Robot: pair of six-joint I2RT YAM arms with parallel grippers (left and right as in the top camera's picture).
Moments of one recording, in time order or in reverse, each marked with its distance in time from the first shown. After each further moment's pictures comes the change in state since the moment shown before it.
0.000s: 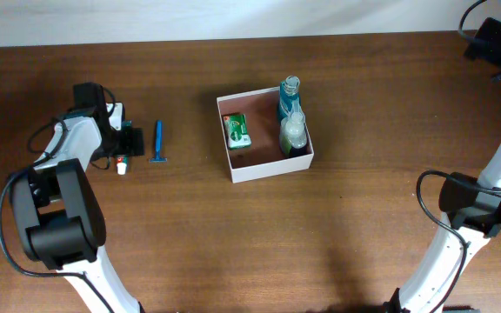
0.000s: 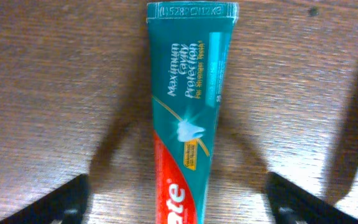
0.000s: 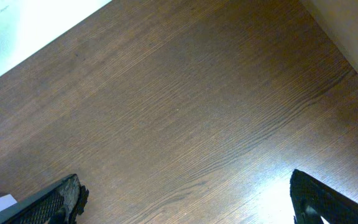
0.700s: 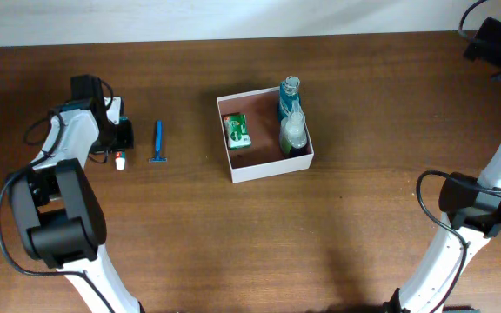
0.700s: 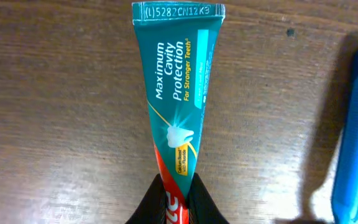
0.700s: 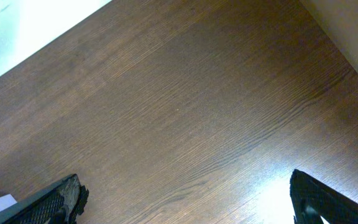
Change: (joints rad) left arm -0.001 0.010 0.094 -0.104 0.004 0.002; right arm 0.000 0.000 0.000 0.000 0.000 0.001
